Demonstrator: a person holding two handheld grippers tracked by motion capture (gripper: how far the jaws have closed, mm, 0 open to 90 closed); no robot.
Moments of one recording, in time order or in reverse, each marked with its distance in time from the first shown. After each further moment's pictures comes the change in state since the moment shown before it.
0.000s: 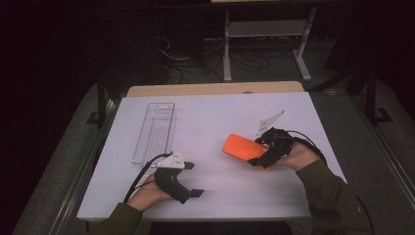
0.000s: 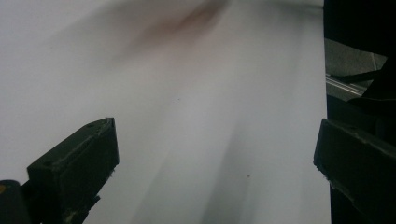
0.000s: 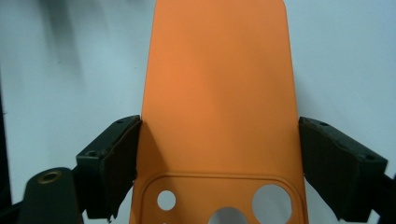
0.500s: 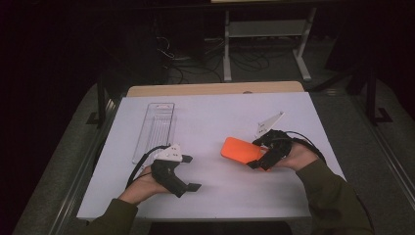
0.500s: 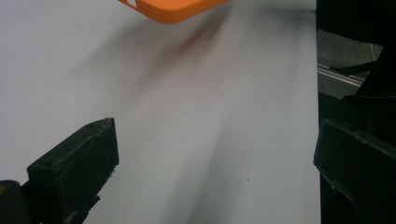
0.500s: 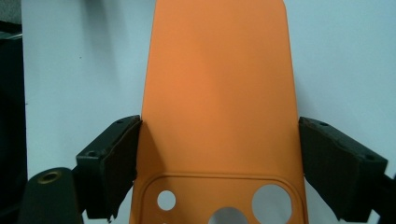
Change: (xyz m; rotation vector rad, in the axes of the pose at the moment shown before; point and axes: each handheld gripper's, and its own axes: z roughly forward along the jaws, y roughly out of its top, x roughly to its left) left arm 0.006 0.025 -0.017 0.022 -0.017 0.026; right arm 0.002 0.001 0.002 -0.007 0.041 -0.061
